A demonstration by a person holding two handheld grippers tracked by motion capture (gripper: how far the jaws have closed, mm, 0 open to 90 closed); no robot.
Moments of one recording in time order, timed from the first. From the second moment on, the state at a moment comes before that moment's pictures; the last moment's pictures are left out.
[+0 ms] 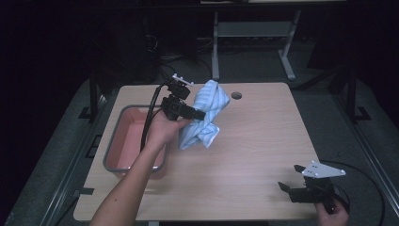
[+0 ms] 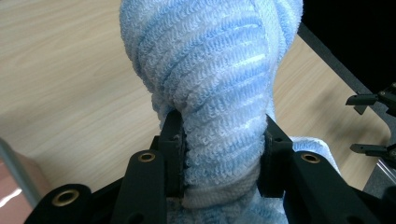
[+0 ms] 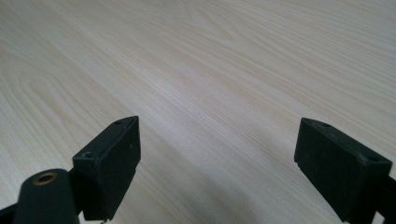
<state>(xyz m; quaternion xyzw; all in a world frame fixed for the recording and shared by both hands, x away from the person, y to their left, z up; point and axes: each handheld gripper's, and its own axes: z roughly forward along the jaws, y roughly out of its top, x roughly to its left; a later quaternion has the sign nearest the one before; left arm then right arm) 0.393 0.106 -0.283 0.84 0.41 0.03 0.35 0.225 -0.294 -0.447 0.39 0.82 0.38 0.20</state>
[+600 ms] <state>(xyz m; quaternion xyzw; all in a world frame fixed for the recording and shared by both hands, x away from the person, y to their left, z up) 0.400 0.076 -0.297 0.85 0.40 0.01 0.35 0.226 -0.293 -0.447 0.39 0.82 0.38 0.19</state>
